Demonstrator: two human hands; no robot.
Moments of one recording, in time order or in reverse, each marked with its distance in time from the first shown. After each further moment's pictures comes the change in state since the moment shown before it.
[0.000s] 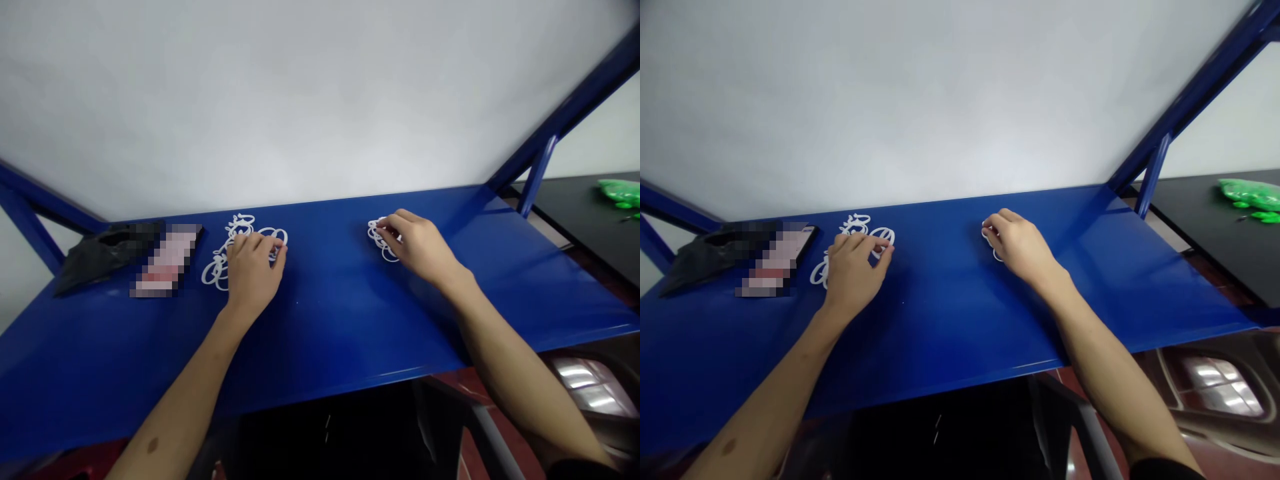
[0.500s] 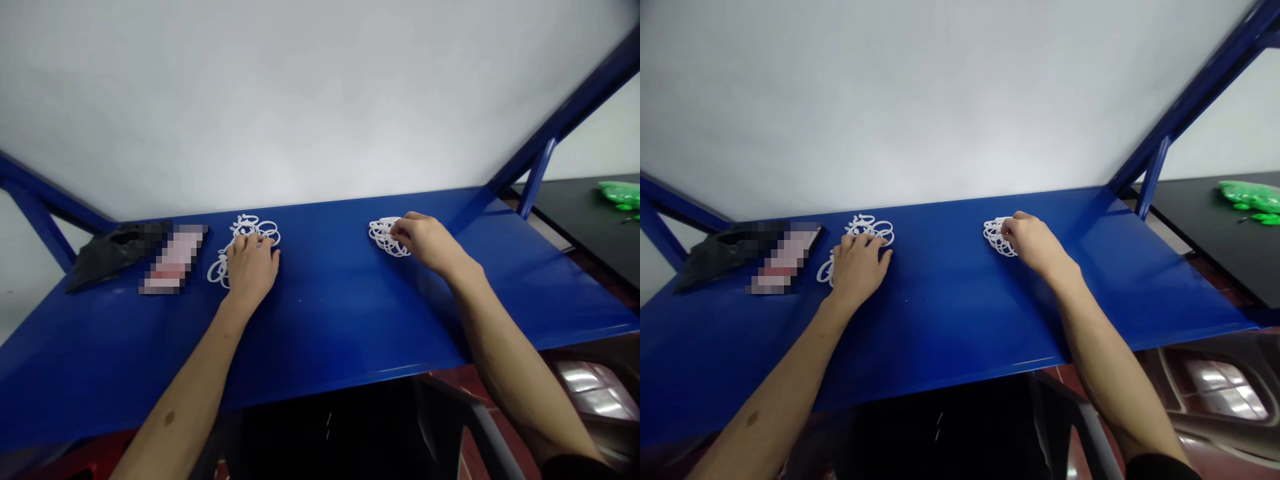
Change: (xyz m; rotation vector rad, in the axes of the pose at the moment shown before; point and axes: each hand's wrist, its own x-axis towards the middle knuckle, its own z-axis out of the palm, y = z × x) left_hand -0.005 -0.029 0.022 0.182 -0.141 -0.001; right_hand -0.001 0.034 -0.005 -0.114 -0.169 0.081
